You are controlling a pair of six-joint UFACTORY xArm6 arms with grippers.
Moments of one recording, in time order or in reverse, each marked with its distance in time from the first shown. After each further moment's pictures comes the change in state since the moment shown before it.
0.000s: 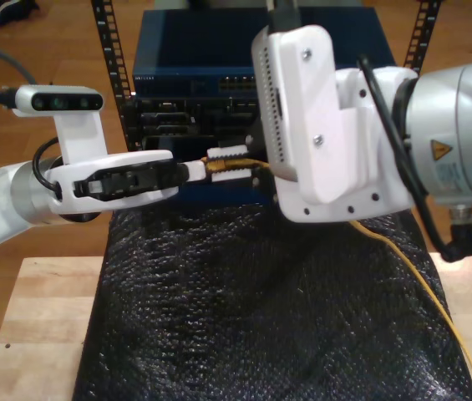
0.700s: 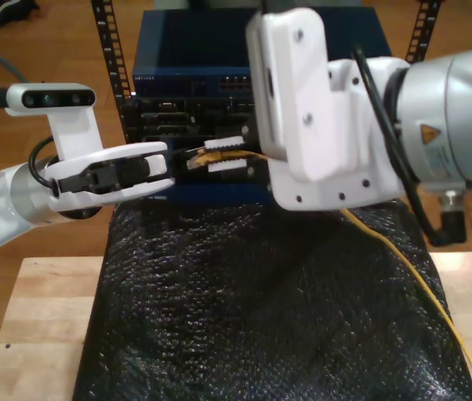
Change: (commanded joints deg) left arm 0.5 0.4 -0.1 -2.5 -3.9 0.3; right arm -0.8 4.0 -3.2 -0.1 -0.1 5.2
